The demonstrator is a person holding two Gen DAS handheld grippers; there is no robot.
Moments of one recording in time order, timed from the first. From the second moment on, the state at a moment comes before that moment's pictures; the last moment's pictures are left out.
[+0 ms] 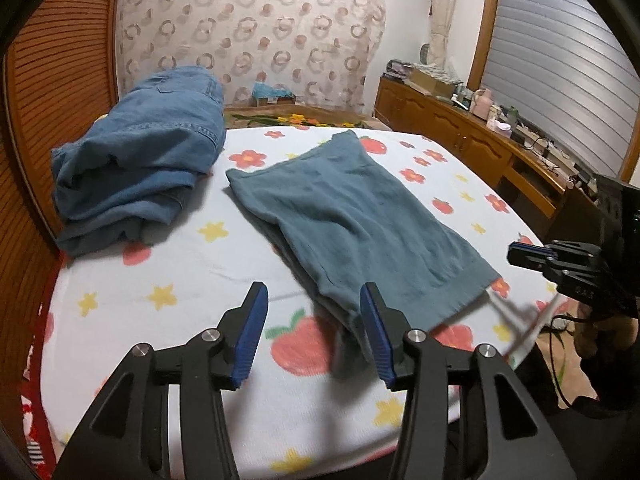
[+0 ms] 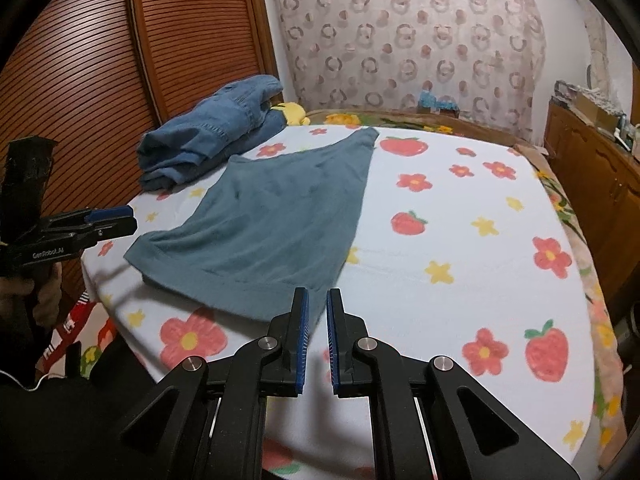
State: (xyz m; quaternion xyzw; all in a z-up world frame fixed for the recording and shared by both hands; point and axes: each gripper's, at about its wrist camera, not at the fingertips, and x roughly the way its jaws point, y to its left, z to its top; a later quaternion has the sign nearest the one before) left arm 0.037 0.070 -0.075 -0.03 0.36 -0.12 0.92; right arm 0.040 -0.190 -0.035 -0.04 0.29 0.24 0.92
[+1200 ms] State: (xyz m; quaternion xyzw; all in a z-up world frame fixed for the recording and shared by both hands) left arm 0.139 0.099 -0.094 -0.01 0.41 -0.08 0.91; right arm 0.087 -0.155 -0.057 -0.06 0.32 0.24 0.91
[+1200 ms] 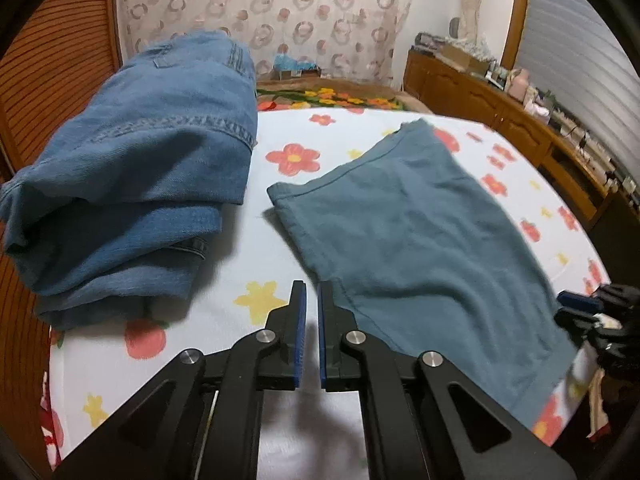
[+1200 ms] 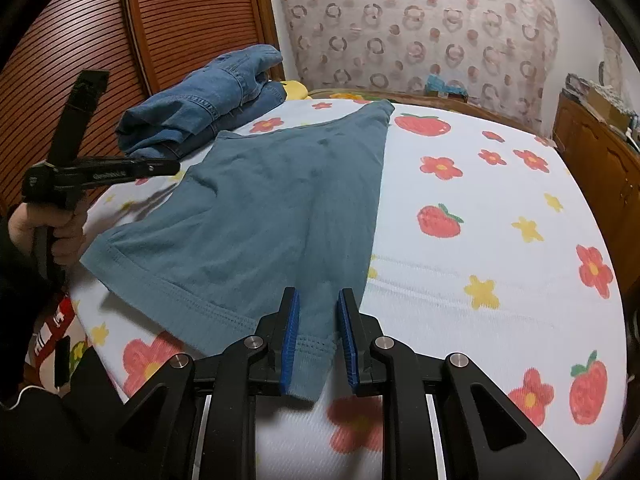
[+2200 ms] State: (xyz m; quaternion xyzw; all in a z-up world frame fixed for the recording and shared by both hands) left arm 0.041 0.059 -0.104 -0.03 0.42 -0.13 0.90; right arm 0.067 -0.175 -0.050 -0.05 0.32 0.24 0.92
